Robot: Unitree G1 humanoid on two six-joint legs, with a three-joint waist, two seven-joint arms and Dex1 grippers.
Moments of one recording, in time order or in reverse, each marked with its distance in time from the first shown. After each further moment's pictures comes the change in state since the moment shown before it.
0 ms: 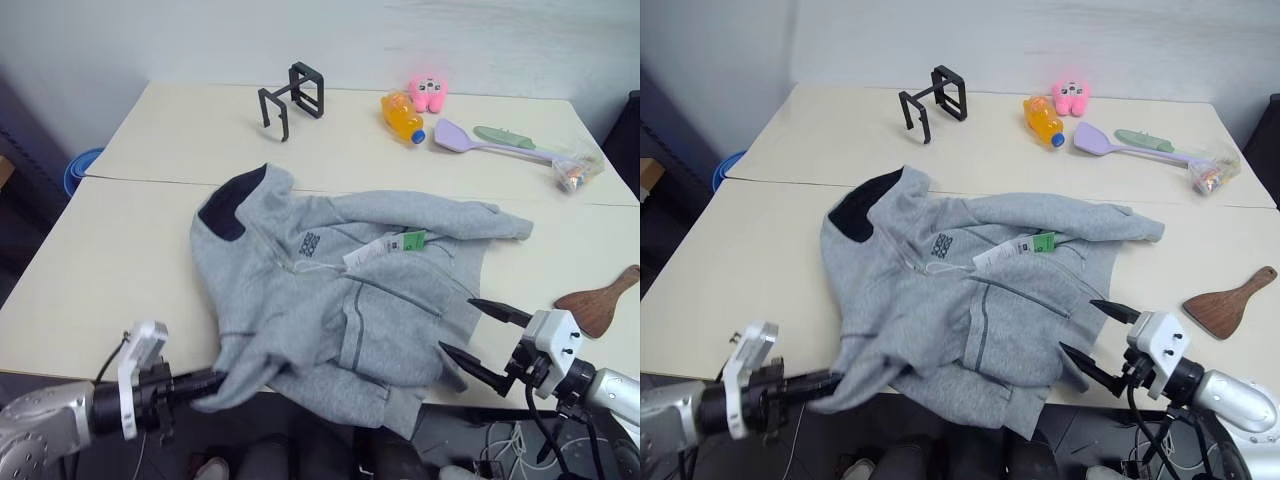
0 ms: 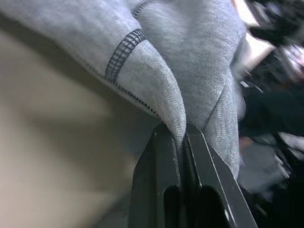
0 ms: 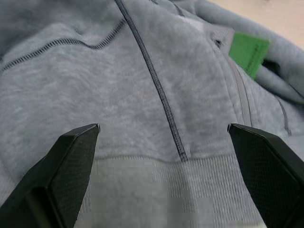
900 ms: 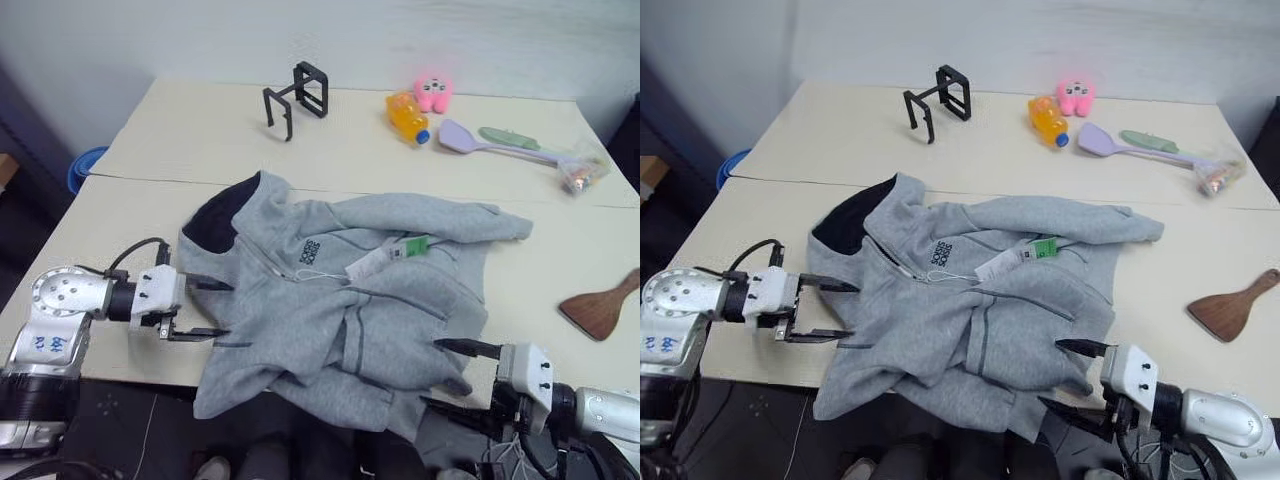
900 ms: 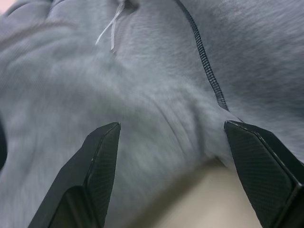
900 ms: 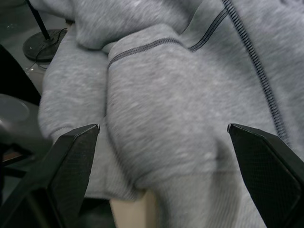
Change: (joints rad) left arm -0.732 0.149 -0.482 0.837 0.618 -1.310 -0.448; right arm 0.088 -0.058 0.125 -0.141 -0.040 0.049 0.166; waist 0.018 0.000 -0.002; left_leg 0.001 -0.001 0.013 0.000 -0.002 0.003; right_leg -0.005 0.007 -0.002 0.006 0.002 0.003
